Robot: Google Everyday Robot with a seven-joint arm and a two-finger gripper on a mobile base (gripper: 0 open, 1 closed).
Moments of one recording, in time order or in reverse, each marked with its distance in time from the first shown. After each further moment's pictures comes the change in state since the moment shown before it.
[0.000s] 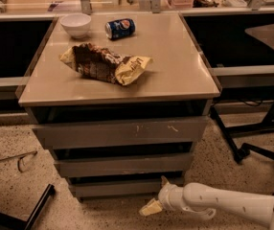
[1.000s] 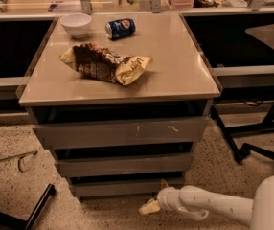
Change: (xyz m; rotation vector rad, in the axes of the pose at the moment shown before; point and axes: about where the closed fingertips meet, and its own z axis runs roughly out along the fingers) arm 0.041 -0.025 0.056 0.021 -0.001 0.056
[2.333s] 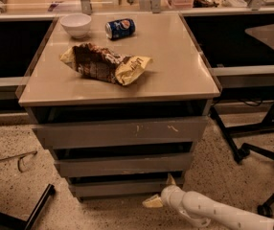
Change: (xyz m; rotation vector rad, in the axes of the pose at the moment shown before) arm -0.007 -0.037 -0.017 0.199 -0.086 -0.031
